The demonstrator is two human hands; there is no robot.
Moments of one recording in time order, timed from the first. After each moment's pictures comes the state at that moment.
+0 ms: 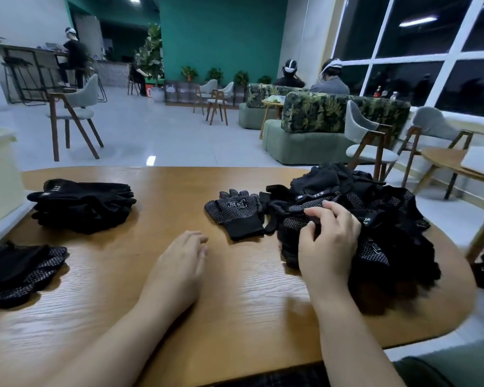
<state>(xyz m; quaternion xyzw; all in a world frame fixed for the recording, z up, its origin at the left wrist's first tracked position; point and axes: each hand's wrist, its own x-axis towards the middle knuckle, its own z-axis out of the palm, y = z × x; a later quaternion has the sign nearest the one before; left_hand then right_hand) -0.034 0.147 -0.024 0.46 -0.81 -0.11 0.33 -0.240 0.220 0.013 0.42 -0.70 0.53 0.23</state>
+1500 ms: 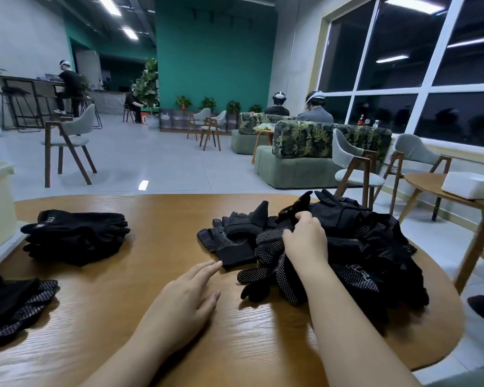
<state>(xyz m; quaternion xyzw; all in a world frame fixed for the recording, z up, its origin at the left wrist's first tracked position) -0.034 0.156 -0.016 0.37 -0.88 -0.12 0.28 -0.269 0.166 0.053 0.42 -0.82 0.38 0.03</state>
